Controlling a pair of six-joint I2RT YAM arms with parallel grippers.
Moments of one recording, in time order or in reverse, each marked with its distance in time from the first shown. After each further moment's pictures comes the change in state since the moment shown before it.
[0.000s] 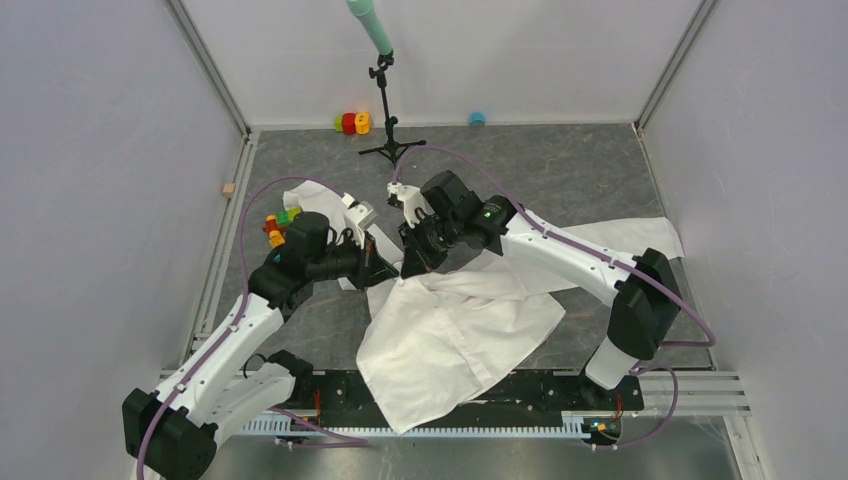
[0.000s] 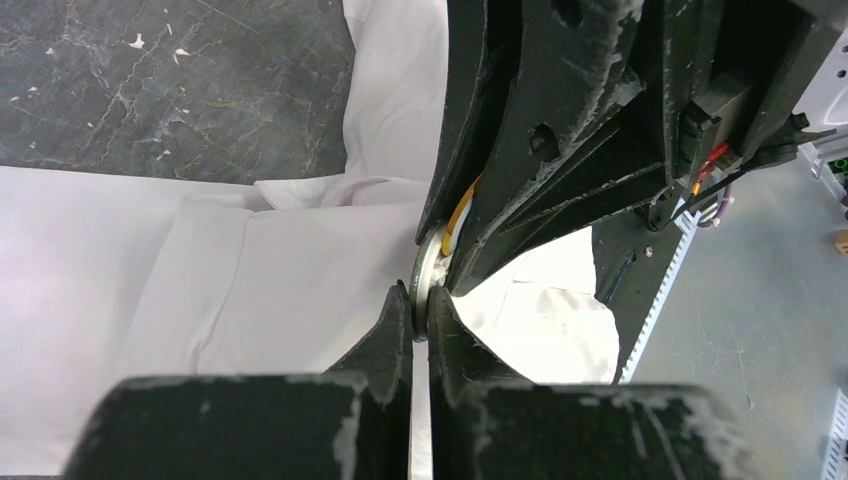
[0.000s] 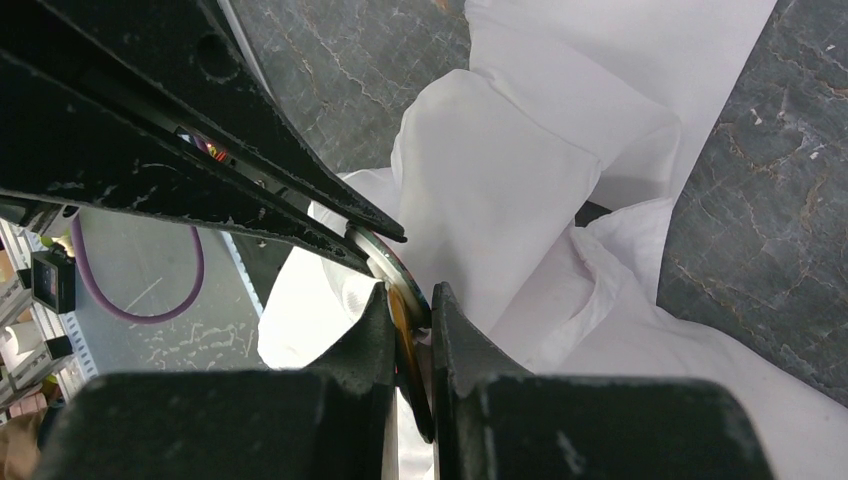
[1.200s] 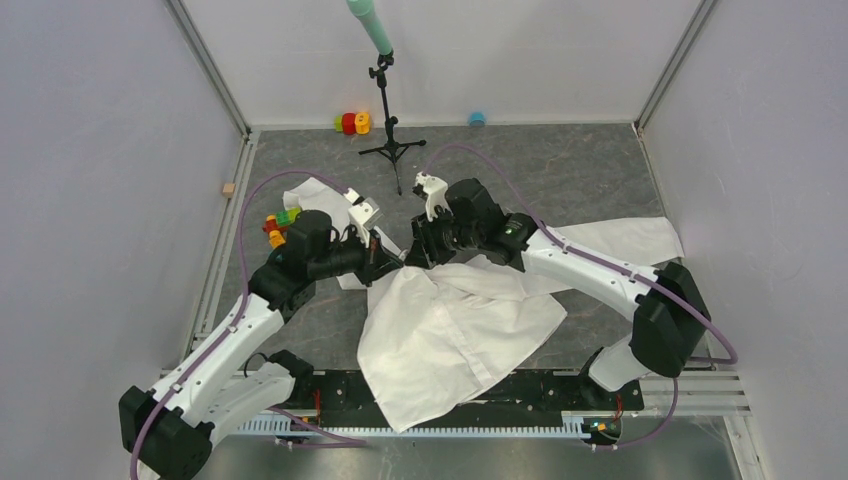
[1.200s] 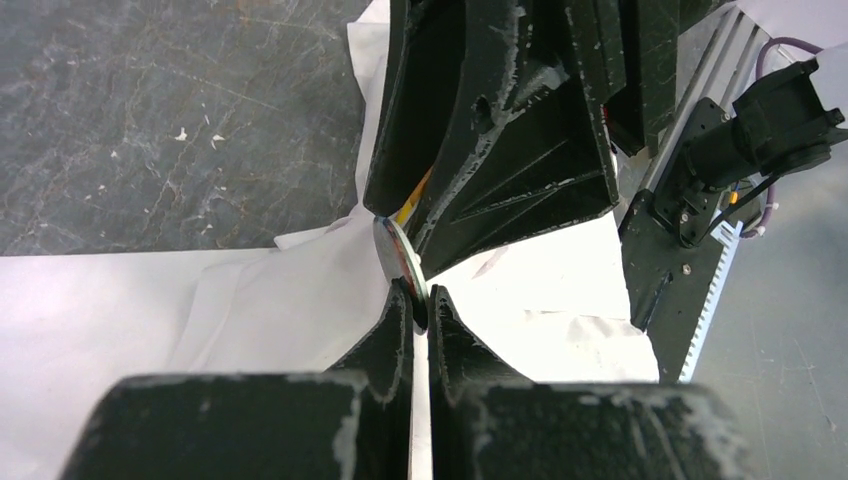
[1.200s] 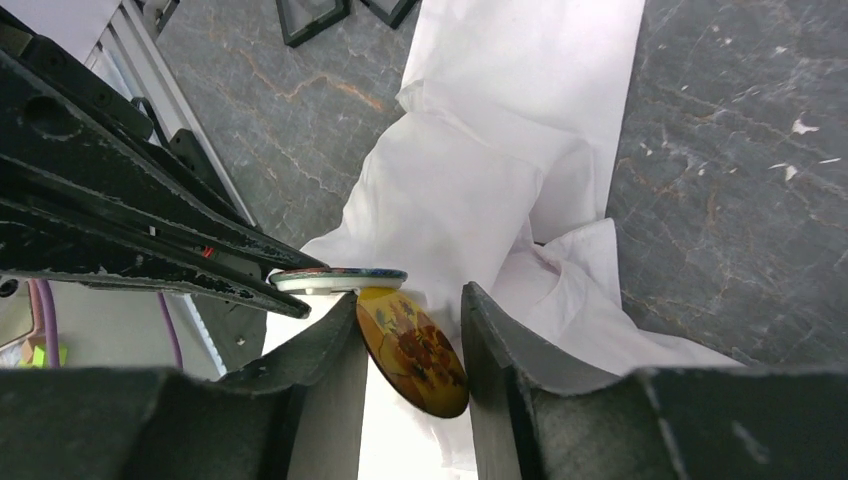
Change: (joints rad) left arm -0.046 0.000 0.017 0.072 -0.064 0.076; right arm -0.039 -0.130 -0.229 0.298 0.125 0.138
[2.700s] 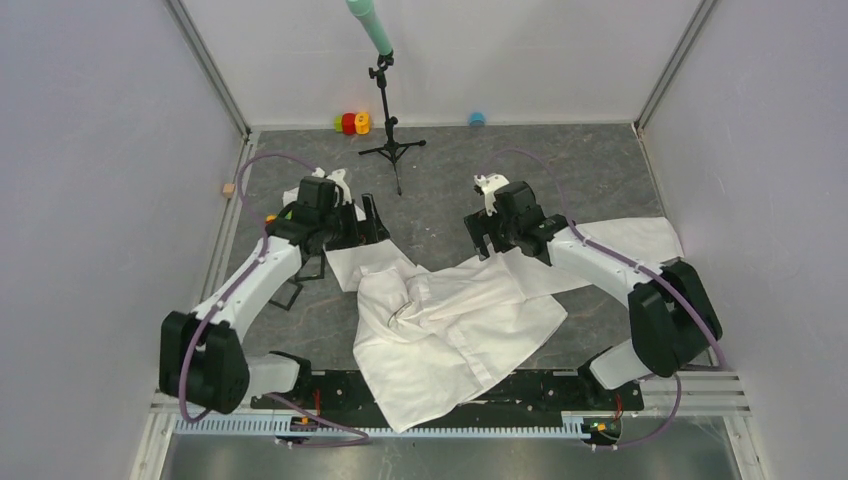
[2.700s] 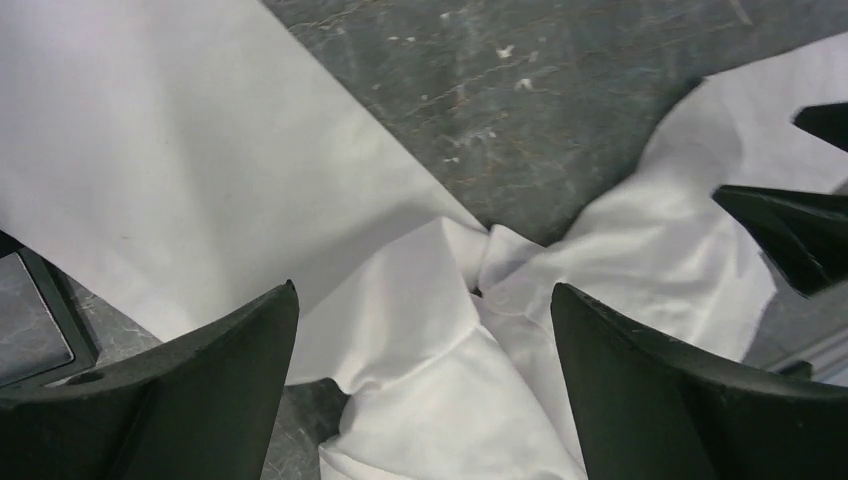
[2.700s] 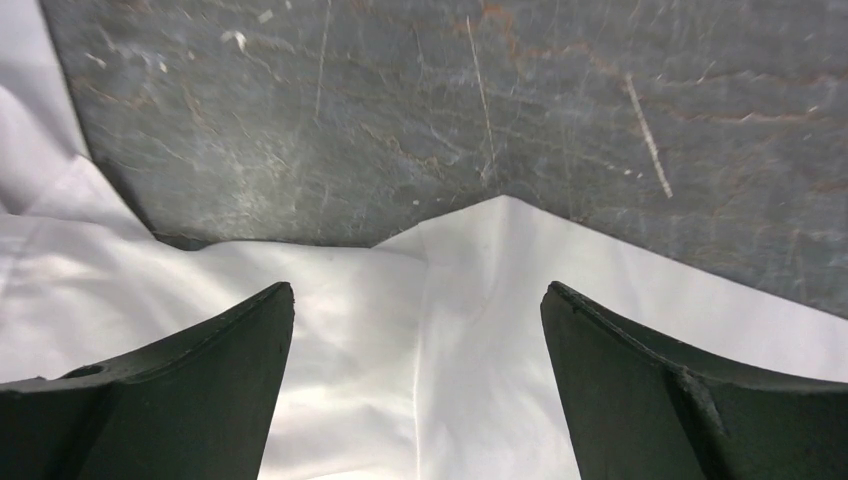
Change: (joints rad) left arm 0.226 0.346 0.194 -0.152 -0.316 -0.320; right arm -0.286 -0.066 -0.242 0.005 0.380 -0.303
